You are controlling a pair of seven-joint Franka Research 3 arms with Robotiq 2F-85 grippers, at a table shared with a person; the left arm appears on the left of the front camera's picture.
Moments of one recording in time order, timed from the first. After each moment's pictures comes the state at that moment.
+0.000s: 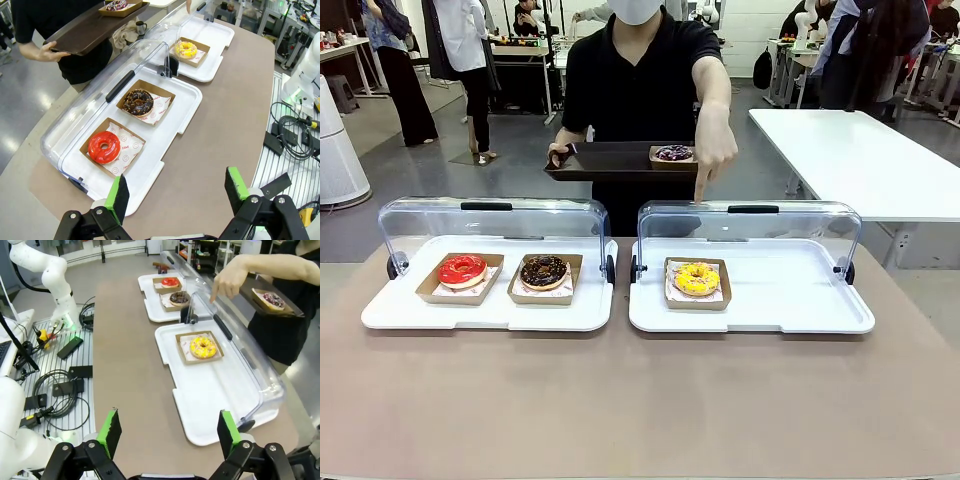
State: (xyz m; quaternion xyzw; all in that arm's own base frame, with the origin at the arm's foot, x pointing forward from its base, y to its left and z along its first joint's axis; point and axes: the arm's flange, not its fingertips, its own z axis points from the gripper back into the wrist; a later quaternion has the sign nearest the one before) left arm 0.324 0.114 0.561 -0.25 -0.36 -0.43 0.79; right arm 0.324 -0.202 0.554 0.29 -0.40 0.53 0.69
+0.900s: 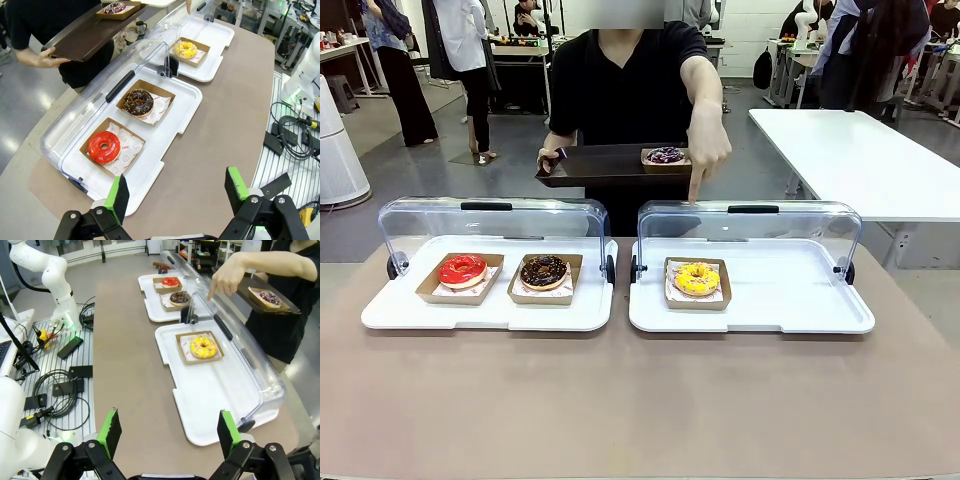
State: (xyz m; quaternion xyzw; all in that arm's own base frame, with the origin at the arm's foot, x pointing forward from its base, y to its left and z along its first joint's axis) left arm 0.324 0.114 0.561 -0.25 -0.36 -0.43 0.79; right arm 0.324 -0.201 0.555 0.29 -0.40 0.53 0.69
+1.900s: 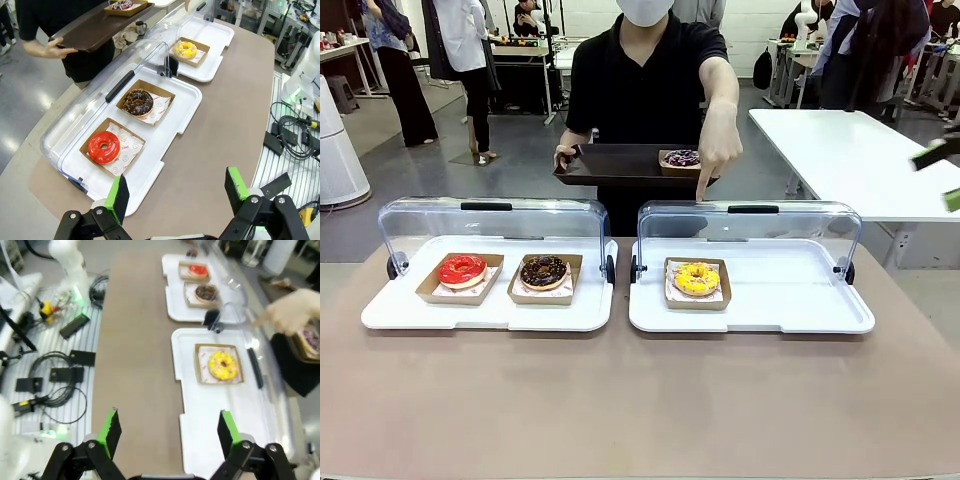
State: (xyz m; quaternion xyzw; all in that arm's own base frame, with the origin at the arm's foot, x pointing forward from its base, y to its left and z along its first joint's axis) left arm 0.324 0.113 0.561 -0.25 -0.36 -0.43 0.79; right arm 0.342 -0.037 0.580 0.23 -0.33 0.64 0.66
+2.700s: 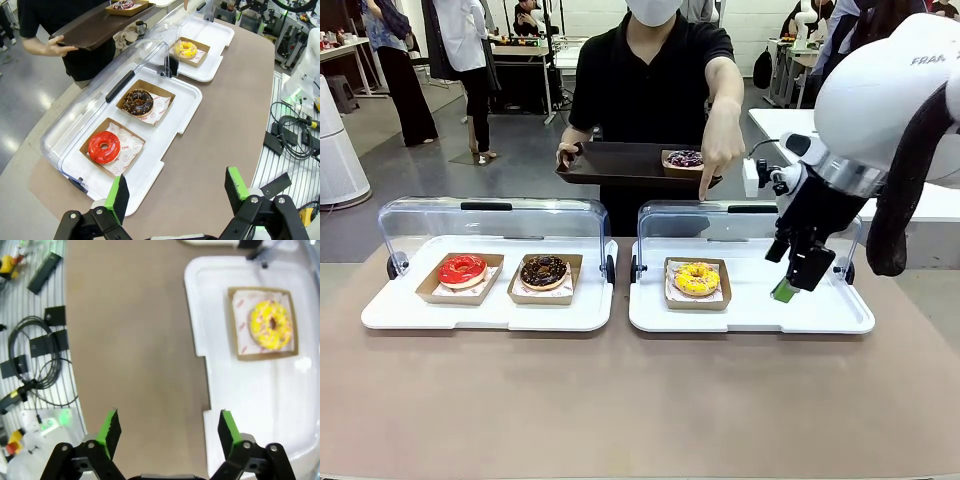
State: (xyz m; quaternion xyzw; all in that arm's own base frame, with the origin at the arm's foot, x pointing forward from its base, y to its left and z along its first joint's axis) left arm 0.324 0.114 0.561 -0.25 -0.36 -0.43 0.79; right arm 0.371 0.146 0.473 0.09 -0.11 0.64 0.75
